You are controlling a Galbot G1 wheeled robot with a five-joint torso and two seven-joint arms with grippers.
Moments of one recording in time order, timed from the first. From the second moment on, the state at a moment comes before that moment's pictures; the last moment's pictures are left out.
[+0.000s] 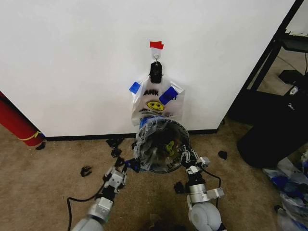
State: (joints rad) left arm 1.54 -0.98 -0.26 -2.01 0.10 0.02 -0.24; right arm -1.37 1.40 0.25 1.77 0.61 0.50 -0.12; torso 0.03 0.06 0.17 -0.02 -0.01
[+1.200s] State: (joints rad) left arm 1.55 -1.08 -0.24 -2.21 0.12 0.02 -0.26; right arm -1.39 1.43 0.23 1.76 0.31 0.62 -0.07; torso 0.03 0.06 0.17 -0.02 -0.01
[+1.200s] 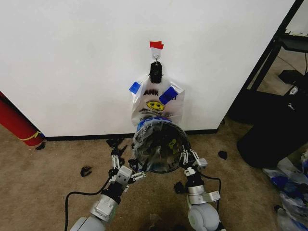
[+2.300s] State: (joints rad) left arm 1.58 -1.07 -0.25 -2.25 0.07 0.07 -0.25; right arm -1.41 1.42 0.24 1.78 0.32 0.62 -0.10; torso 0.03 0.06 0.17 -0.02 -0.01
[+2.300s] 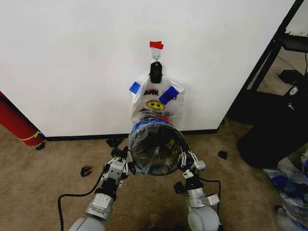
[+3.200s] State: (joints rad) left arm 1.51 -1.00 -0.37 -2.09 0.08 -0.19 0.00; right arm -1.38 1.37 0.30 1.72 0.66 0.54 -0.34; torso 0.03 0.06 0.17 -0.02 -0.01
